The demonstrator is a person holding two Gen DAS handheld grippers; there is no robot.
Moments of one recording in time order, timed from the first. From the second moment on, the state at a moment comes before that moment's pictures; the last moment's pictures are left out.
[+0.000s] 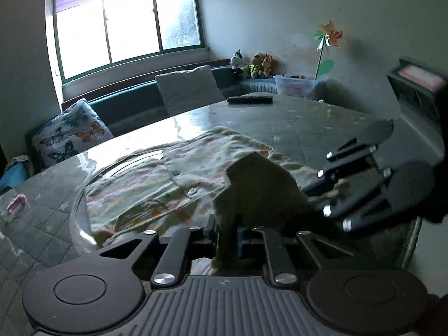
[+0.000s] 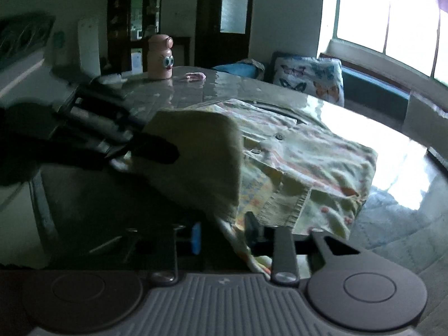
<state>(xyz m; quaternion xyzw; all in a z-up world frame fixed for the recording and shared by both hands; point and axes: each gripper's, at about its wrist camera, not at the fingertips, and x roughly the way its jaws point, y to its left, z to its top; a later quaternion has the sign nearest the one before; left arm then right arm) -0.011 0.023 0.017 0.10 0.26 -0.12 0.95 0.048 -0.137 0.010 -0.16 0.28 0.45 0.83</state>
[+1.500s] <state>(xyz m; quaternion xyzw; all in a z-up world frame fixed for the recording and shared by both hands) -0.044 0.033 -0.022 0.25 0.27 -0.06 0.93 0.049 -0.137 0.024 -0.14 0.28 0.46 0.83</state>
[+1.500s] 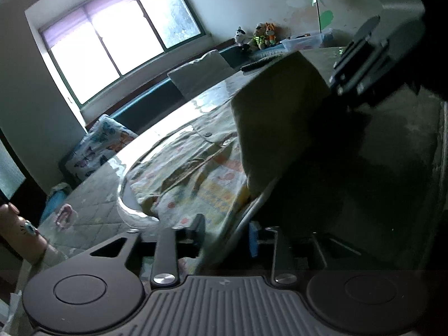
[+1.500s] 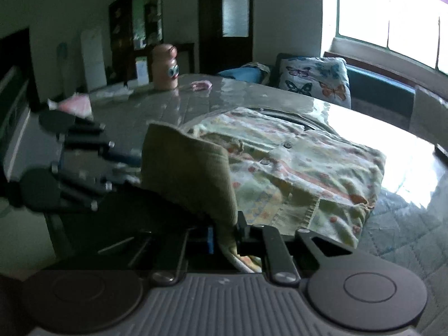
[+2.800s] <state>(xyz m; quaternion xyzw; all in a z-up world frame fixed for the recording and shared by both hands) -0.012 0.069 0.064 0.13 0.26 -0.08 0.95 0.100 -0.145 0.113 -0.12 0.28 0.47 0.83</state>
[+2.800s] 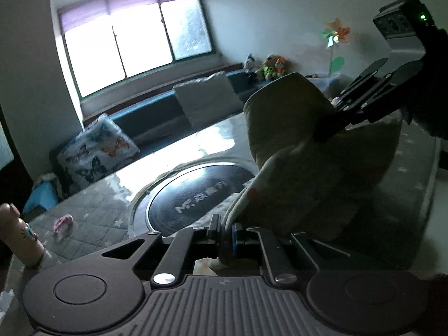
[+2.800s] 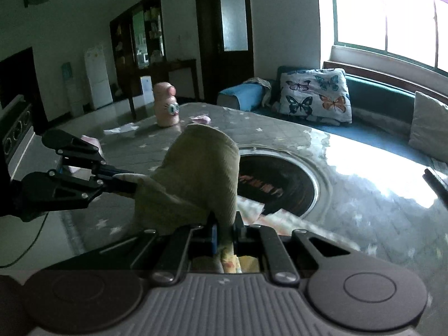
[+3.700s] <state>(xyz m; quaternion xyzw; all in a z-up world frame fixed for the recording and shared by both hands) 0.091 0.112 0.006 0.07 0.35 -0.02 0.93 0.175 -0.162 0.018 -0.05 0.33 0.33 0.88</state>
